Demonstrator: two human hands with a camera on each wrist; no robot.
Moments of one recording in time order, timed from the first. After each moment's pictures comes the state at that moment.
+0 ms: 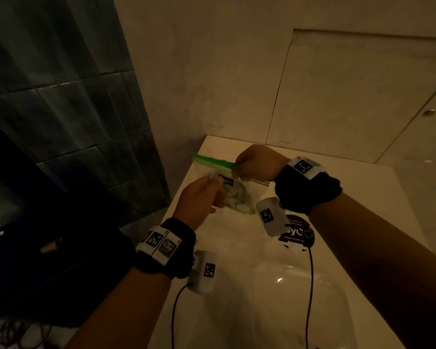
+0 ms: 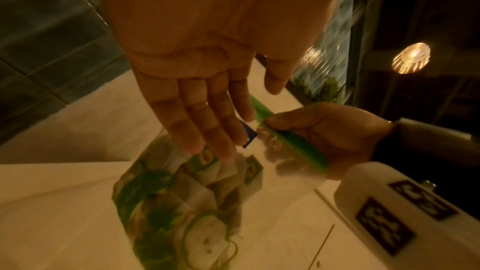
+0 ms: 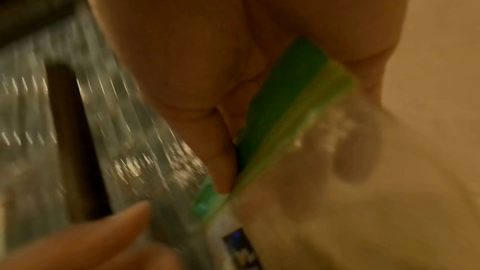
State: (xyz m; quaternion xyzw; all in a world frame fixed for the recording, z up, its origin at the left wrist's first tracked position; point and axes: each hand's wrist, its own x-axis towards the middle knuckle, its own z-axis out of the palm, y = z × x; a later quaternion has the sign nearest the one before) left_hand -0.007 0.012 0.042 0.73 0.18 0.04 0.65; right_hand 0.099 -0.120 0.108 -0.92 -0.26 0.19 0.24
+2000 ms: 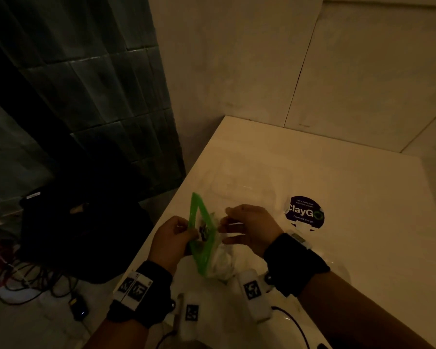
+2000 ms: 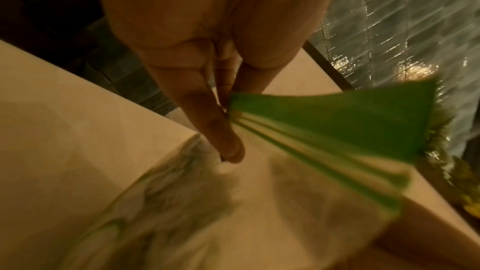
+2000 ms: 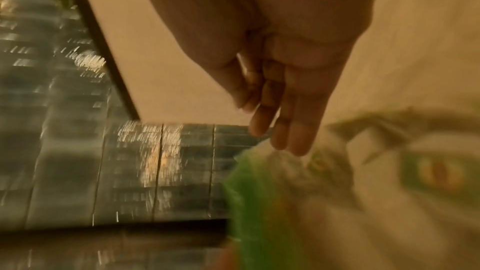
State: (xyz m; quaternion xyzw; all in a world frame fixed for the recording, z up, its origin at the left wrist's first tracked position) left_hand -0.139 0.014 -0.027 0.68 0.36 0.07 0.64; right_hand -0.045 -0.134 0.000 -0.58 0.06 0.42 0.70
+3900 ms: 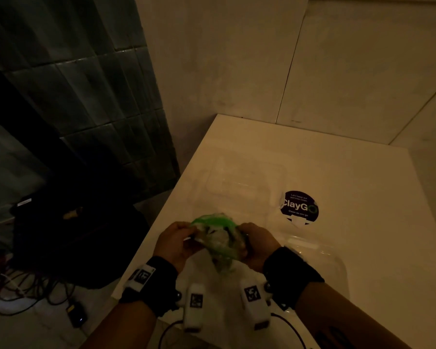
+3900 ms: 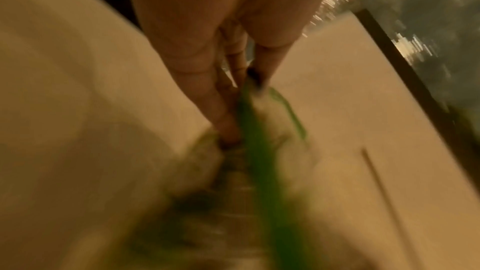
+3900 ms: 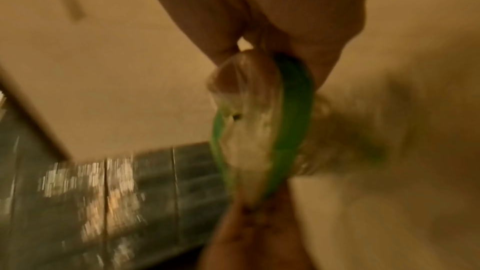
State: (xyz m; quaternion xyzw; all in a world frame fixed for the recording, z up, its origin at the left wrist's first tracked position) left_hand -0.126 0.022 -0.070 0.50 0.42 0.03 0.76; right_hand -0.058 -0.146 -0.057 -0.51 0.22 0.43 0.72
